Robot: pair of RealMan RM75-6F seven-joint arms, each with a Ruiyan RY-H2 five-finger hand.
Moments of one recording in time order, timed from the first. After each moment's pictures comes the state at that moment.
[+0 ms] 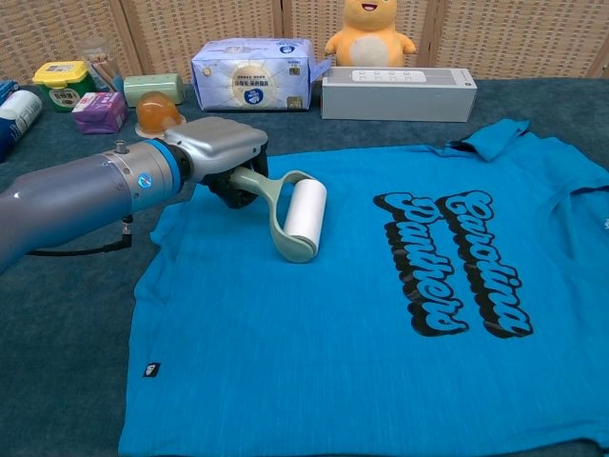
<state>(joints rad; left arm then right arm) -0.92 -1.80 -0.19 -1.13 1.13 0.81 0.44 0.09 -1.06 0.13 -1.55 -1.41 1.44 0.19</state>
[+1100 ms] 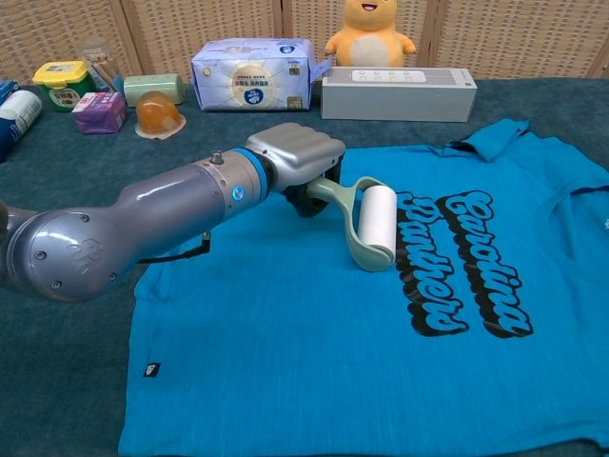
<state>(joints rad) -1.07 -1.98 -0.24 -1.01 1.05 0.79 0.57 0.08 -1.05 0.14 -1.55 -1.40 1.45 0.22</state>
